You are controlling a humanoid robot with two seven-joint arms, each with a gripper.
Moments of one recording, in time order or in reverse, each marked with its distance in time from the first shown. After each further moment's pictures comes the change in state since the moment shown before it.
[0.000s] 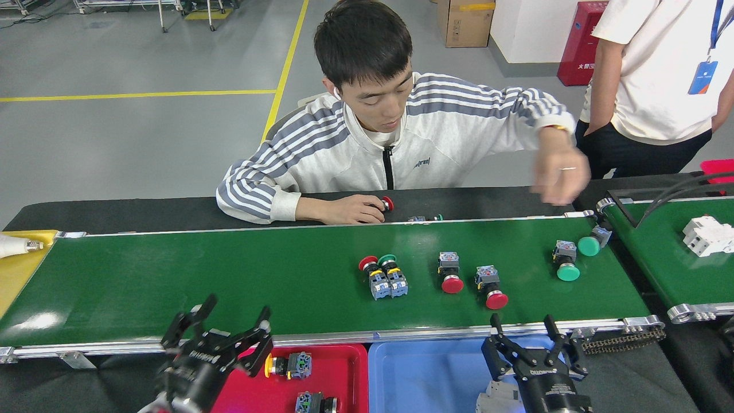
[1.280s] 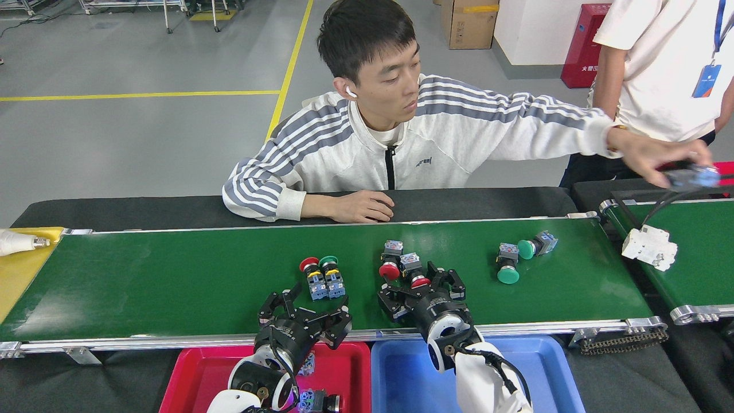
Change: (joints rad) left arm -0.204 -0.131 -0.059 0.372 -0.101 0.066 -0.047; right arm -0.505 0.086 0.339 0.603 -0.011 0.072 0.082
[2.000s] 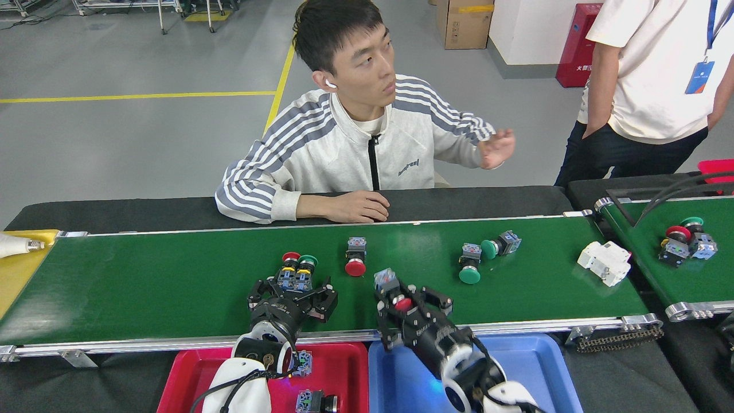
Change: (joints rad) left arm -0.127 0.001 0.005 0.208 0.011 0.163 -0.001; right arm 0.436 -0.135 0.010 -0.586 -0.067 -0.456 0.035
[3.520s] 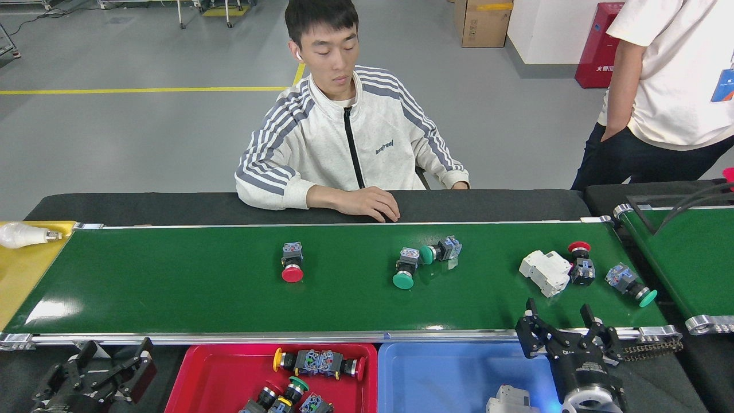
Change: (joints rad) left arm 0.521 0.317 0.522 -0.446 0.311 -0.327 0.032; right arm -0.034 0.026 -0.499 0.088 0.085 0.441 -0.050
